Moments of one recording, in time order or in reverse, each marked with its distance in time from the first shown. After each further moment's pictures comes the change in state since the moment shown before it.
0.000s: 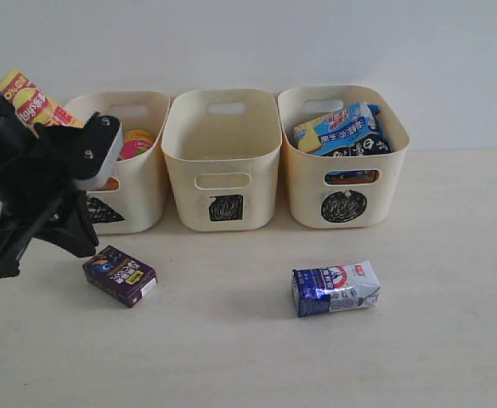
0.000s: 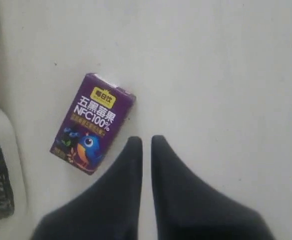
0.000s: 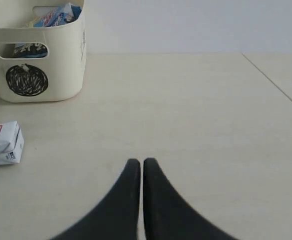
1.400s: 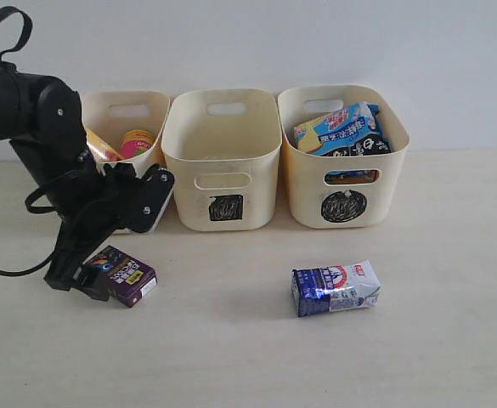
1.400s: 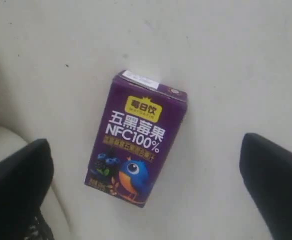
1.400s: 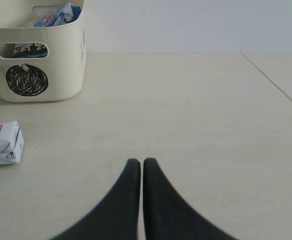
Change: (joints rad) left arm -0.107 0.224 -0.061 0.231 -0.191 -0.037; right arm 0.000 0.000 0.000 0.000 0.000 0.000
